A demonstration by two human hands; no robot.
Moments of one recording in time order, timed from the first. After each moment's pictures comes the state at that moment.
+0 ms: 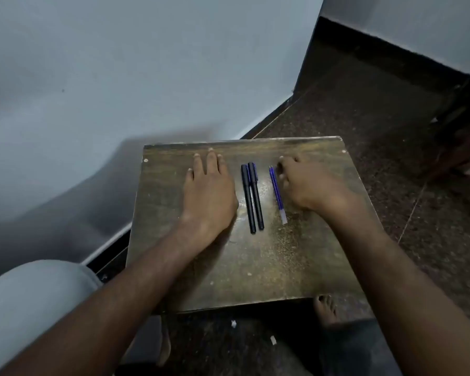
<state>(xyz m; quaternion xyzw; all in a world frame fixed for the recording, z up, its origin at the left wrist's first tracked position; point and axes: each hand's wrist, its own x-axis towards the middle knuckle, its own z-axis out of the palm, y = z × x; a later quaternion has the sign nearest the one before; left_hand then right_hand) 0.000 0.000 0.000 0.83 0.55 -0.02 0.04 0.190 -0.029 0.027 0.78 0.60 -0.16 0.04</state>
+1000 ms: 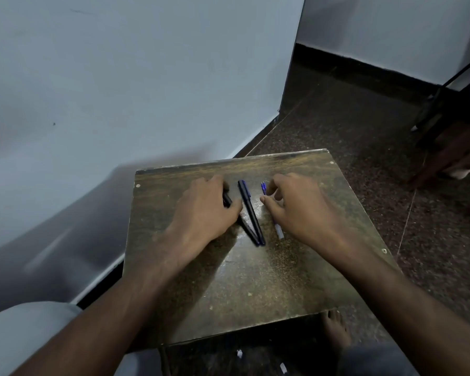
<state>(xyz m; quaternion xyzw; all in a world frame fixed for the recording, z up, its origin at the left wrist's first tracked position) -0.003 0.017 -0.003 0.82 0.52 0.12 0.19 0.177 -0.064 0.019 0.77 0.61 -0.10 -0.16</state>
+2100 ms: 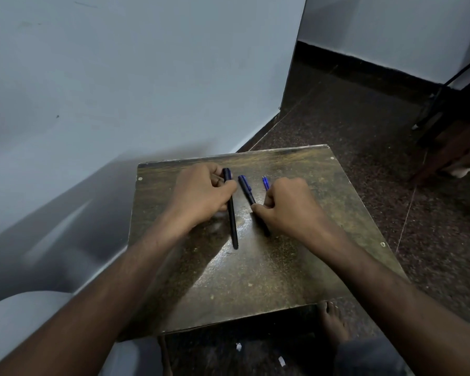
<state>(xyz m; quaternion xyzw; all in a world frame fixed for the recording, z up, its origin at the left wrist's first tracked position) -0.012 0.020 0.011 0.69 0.52 0.24 0.43 0.163 -0.057 0.010 0.79 0.59 -0.16 -0.11</state>
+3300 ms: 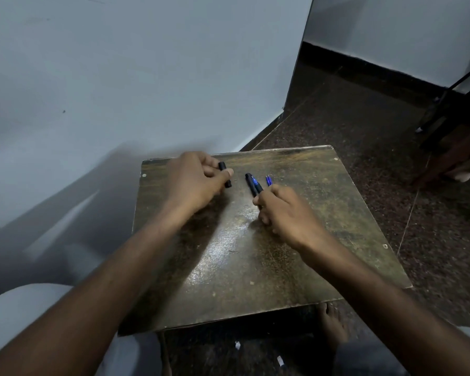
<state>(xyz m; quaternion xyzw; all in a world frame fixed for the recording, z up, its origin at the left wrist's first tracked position) -0.020 0.041 0.000 0.68 0.56 0.29 0.37 0.139 -0.085 0.019 0.73 0.44 -0.39 -0.35</state>
